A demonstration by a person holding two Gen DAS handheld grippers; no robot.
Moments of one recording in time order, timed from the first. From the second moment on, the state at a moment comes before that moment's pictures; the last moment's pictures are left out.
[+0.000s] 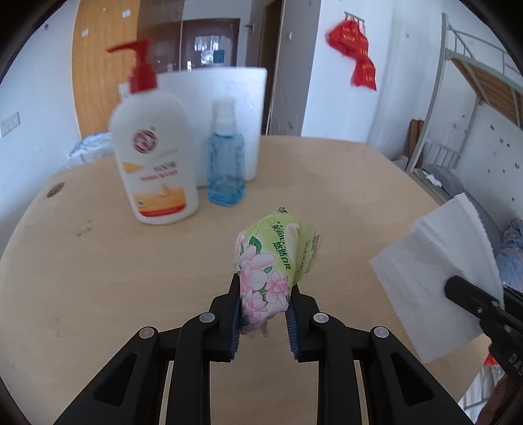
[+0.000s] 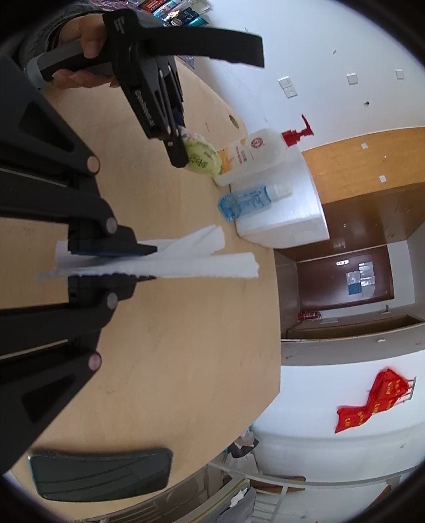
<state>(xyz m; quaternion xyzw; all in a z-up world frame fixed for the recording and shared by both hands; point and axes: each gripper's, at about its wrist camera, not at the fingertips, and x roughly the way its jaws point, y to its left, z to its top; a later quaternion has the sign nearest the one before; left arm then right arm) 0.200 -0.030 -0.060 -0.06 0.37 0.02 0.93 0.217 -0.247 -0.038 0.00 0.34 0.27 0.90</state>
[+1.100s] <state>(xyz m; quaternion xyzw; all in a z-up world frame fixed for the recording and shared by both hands) 0.076 0.056 -0.009 -0.05 0.27 0.10 0.95 0.176 -0.170 -0.003 -0.02 0.30 0.32 0.90</state>
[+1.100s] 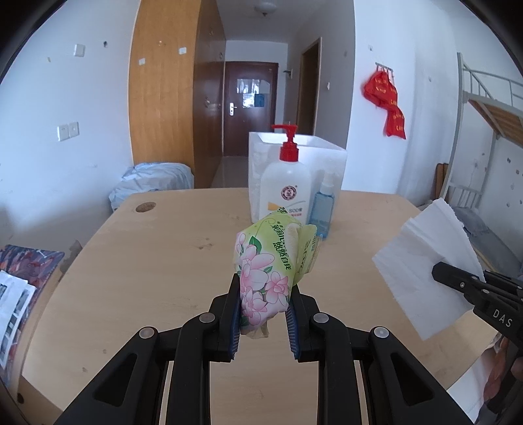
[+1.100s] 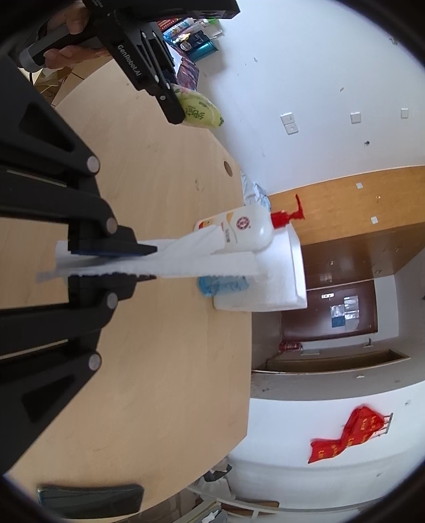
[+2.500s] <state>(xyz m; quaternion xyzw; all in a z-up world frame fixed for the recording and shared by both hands) 0.128 0.118 0.040 -0.05 0.24 0.15 0.96 0.248 -0.193 0.040 -0.02 0.27 0.26 0.93</state>
